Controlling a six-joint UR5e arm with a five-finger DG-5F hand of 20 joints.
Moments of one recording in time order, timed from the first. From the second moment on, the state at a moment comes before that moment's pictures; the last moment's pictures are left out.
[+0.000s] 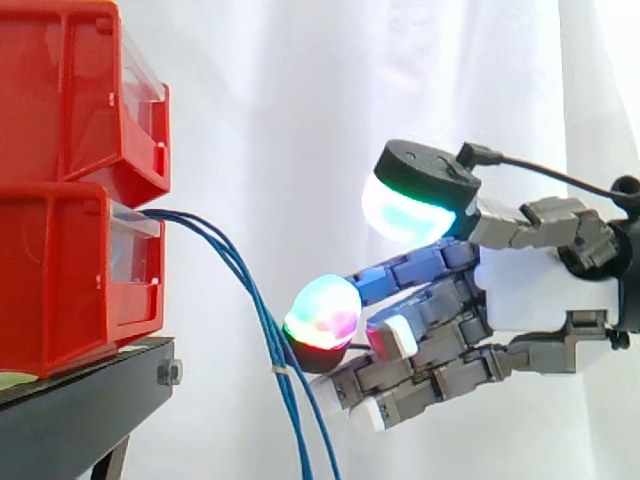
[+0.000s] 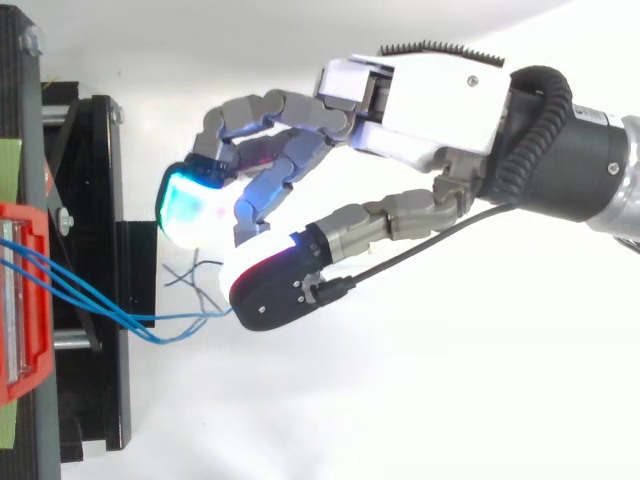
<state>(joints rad) 0.11 -2.25 -1.28 -2.76 -1.24 -0.15</state>
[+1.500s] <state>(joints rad) 0.25 -2.40 -1.30 -2.40 -1.07 -0.19</state>
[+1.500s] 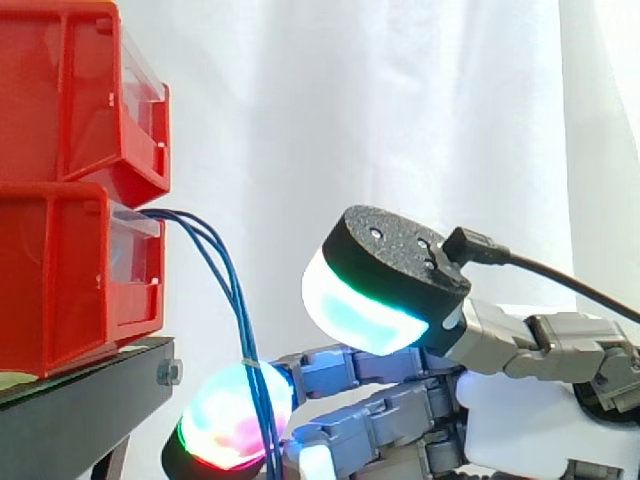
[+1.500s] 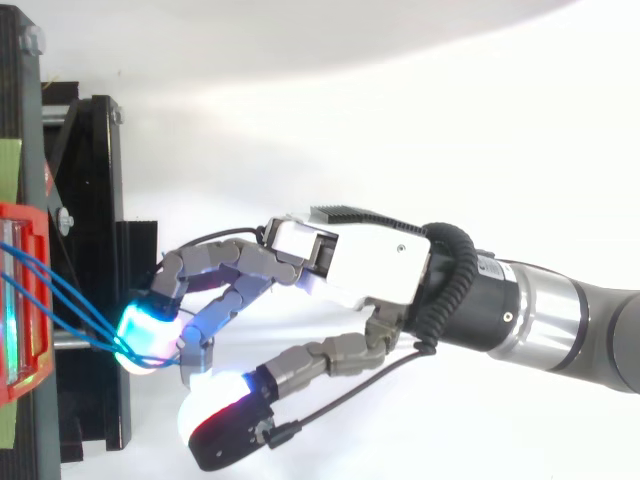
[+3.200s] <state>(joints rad) 0.28 -2.44 -1.24 -2.38 -1.03 -0.19</state>
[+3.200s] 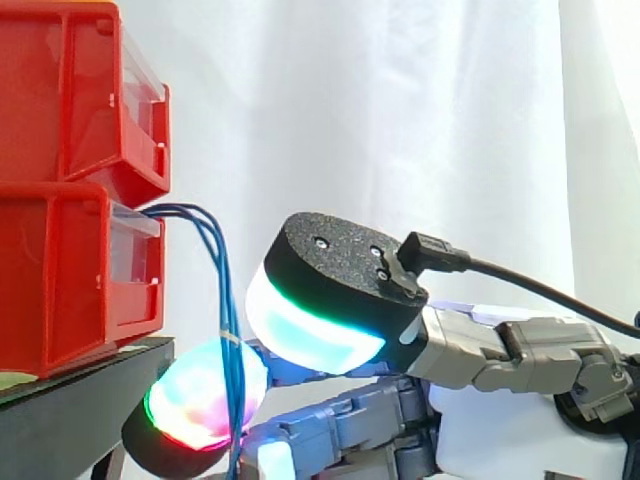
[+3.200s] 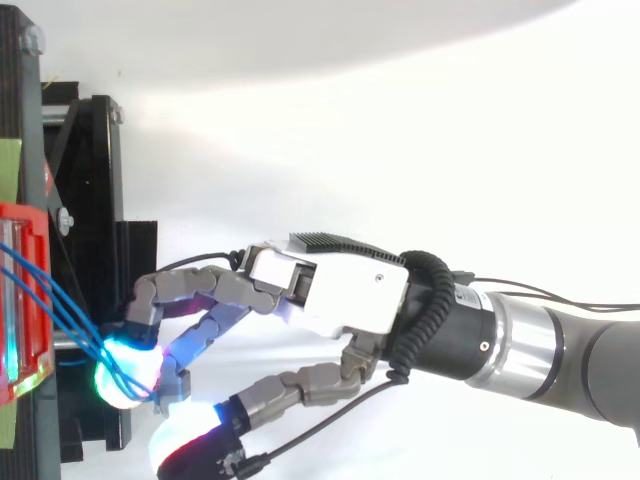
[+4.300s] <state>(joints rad) 0.26 -2.44 -1.23 -2.46 -1.04 -0.06</state>
